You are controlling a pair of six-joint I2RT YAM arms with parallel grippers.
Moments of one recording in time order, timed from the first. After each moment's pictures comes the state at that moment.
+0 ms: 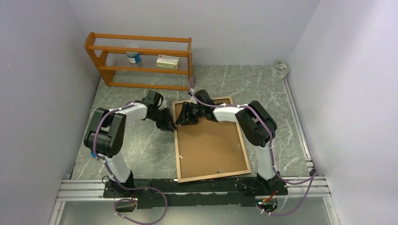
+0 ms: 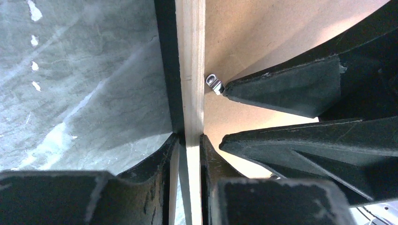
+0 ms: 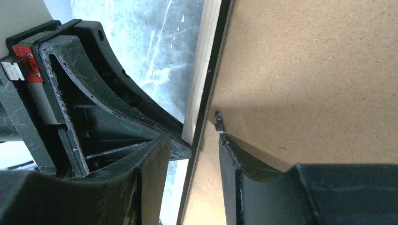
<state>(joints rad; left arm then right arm) -0.30 1.76 0.98 -0.39 0.48 -0.54 0.68 2.06 1.23 0.12 -0.52 0.75</state>
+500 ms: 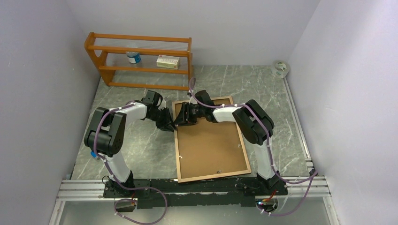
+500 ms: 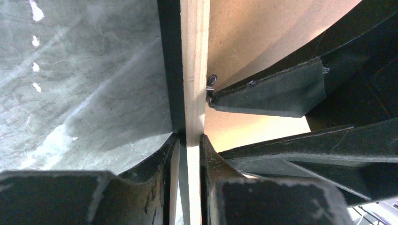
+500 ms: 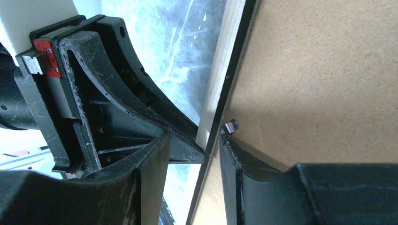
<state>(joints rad) -0.29 1.77 0.99 -0.39 0.51 -0.55 0.67 2.12 1.23 0.24 -0.65 0.81</state>
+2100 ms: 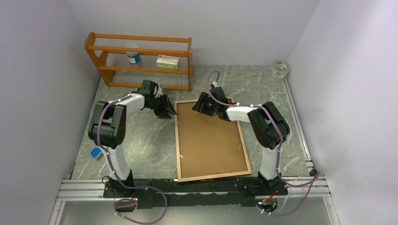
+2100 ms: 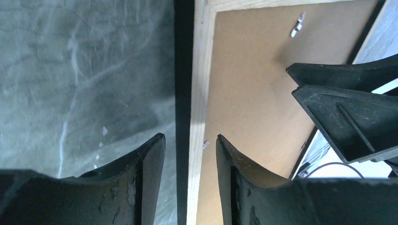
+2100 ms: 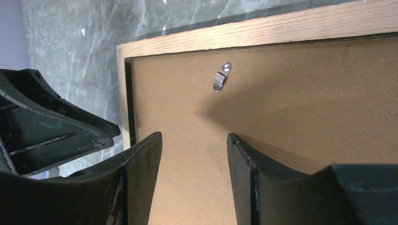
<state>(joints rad) -0.21 1.86 1.16 -0.35 0.50 -0.57 0.54 1.91 1.07 0.23 -0.16 0.78</state>
